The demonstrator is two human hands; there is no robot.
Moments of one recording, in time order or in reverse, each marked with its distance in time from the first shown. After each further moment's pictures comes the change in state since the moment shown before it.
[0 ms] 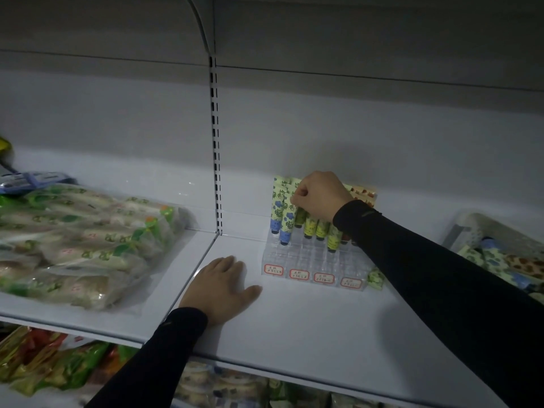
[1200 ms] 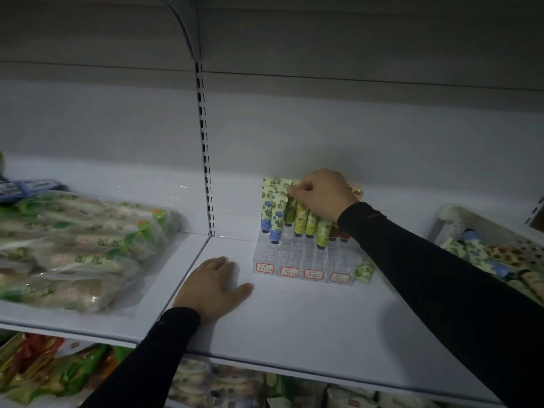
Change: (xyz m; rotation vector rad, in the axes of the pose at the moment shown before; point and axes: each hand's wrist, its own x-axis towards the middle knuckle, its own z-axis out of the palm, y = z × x) left_hand -0.005 0.006 -0.009 -0.078 -0.029 -0.057; right_hand -0.024 0.011 -0.020 0.151 0.082 0.062
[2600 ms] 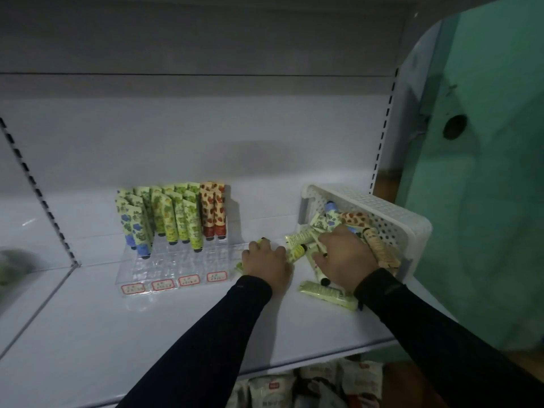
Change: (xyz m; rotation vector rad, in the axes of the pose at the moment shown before) left_hand 0.069 0.304 0.101 0.264 -0.063 0.278; right_hand -0.191 0.201 -0.067 -0.395 -0.017 0.399
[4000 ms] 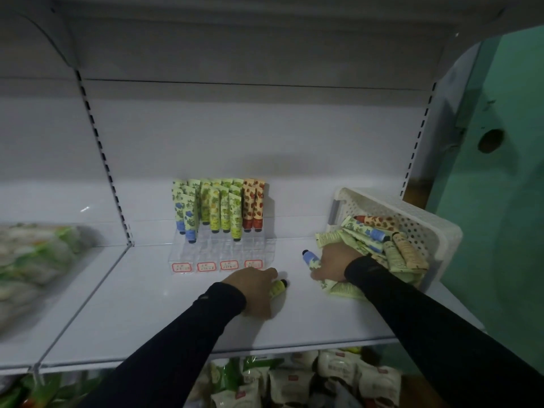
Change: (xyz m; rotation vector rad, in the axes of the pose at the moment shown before) left_hand -0.095 -0.077 -0.063 -0.157 -0.437 0.089; right_hand 0.016 -0.056 0.013 -0.010 -0.469 0.051
